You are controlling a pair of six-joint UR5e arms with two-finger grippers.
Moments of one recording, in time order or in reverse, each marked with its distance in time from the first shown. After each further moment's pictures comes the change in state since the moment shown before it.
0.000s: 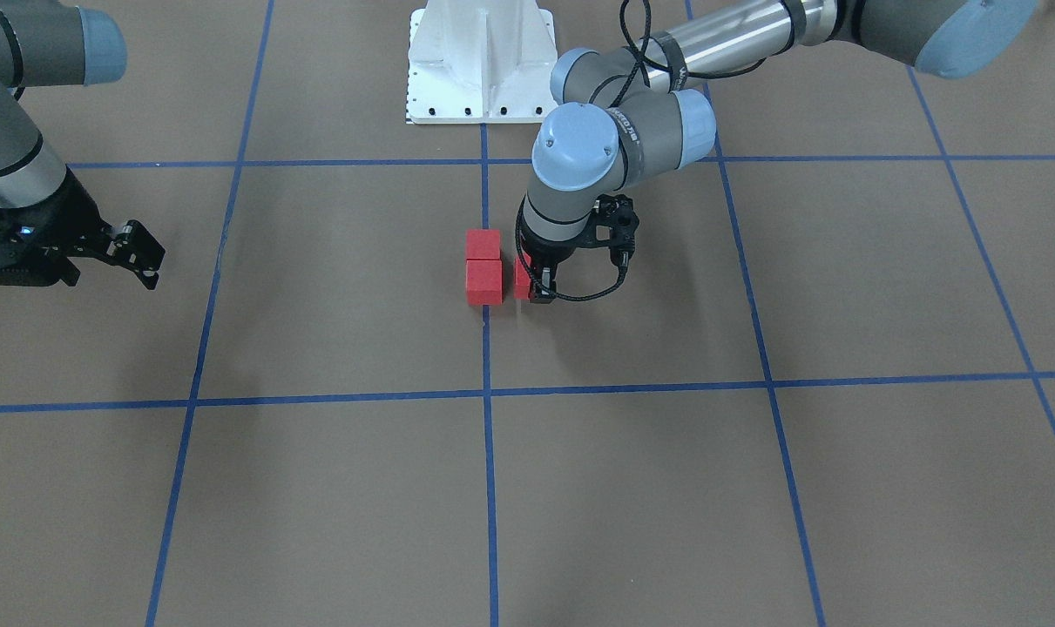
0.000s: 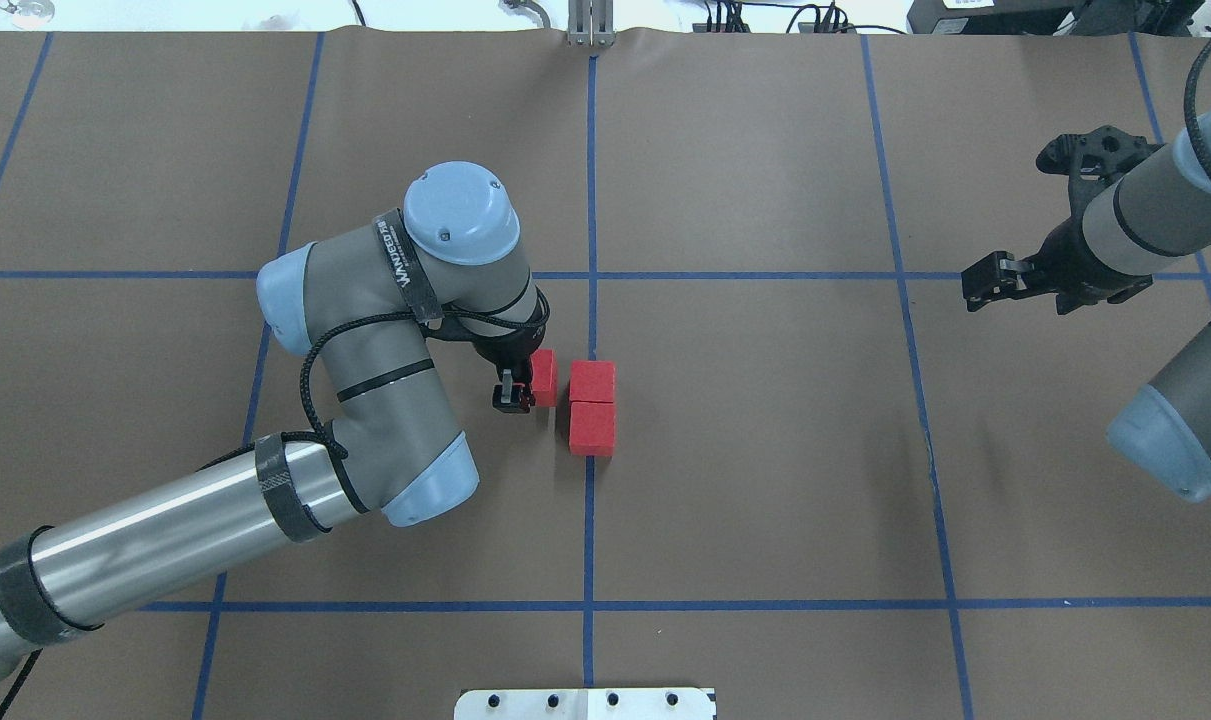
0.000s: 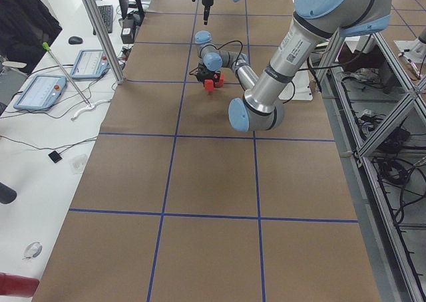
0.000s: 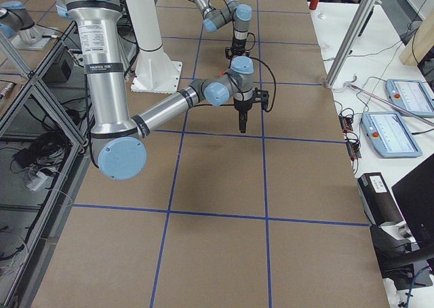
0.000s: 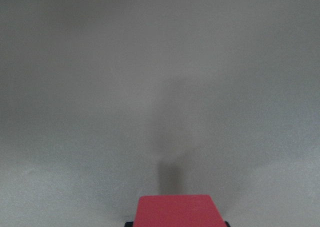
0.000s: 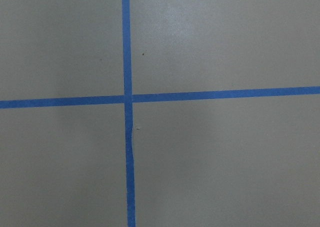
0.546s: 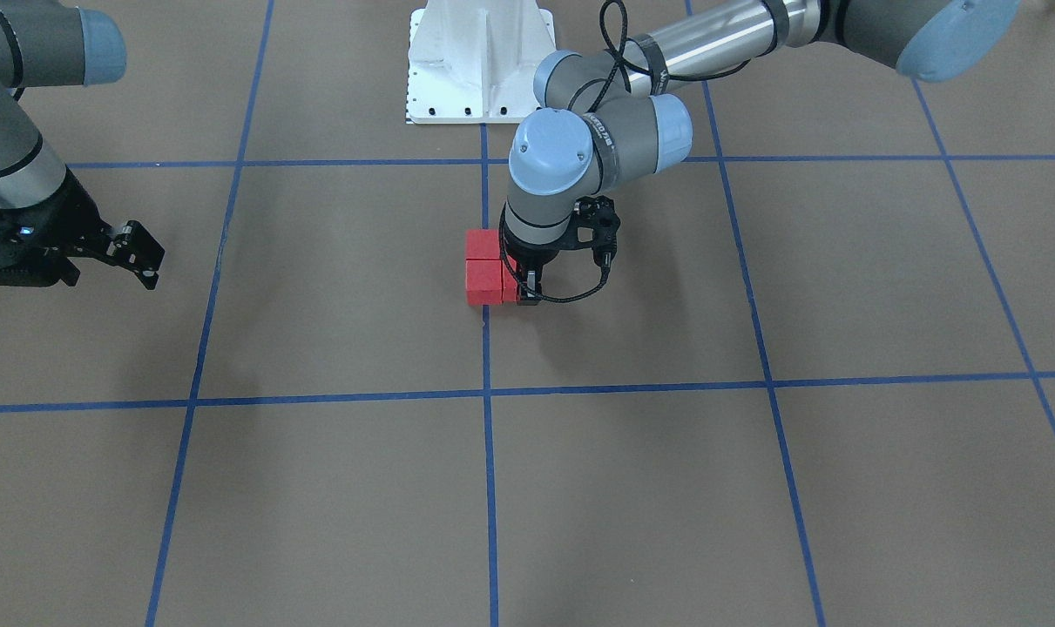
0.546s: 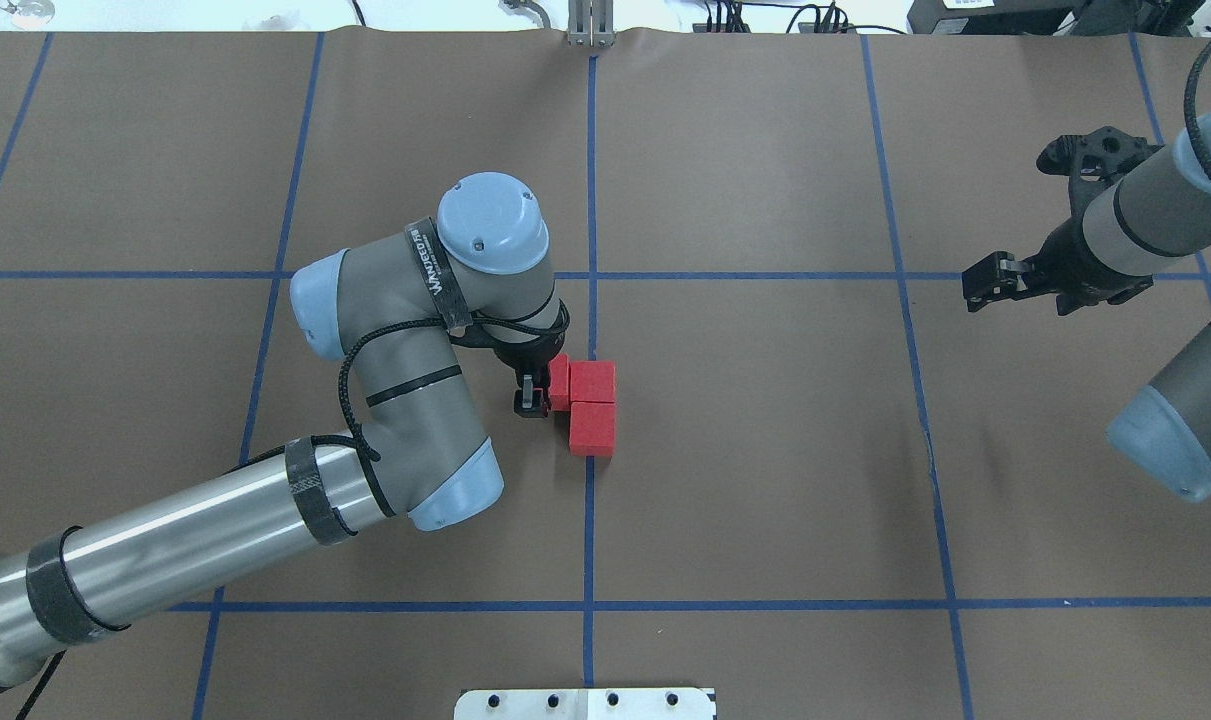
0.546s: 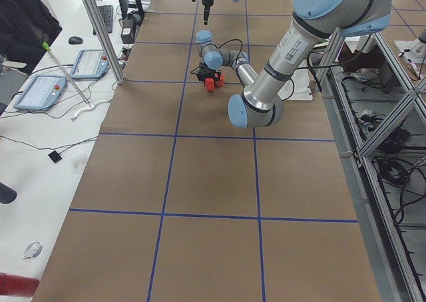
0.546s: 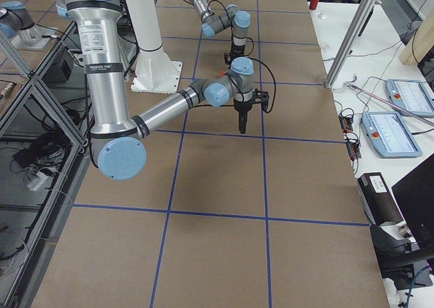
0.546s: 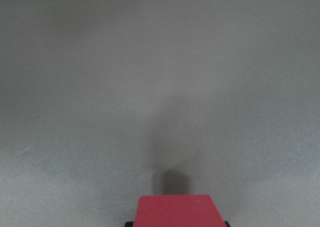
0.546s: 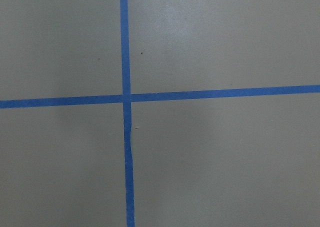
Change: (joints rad) left arm 0.013 -0.034 0.044 0.001 0.014 -0.024; right arm 0.000 0.000 -0.001 0.000 0.001 0.002
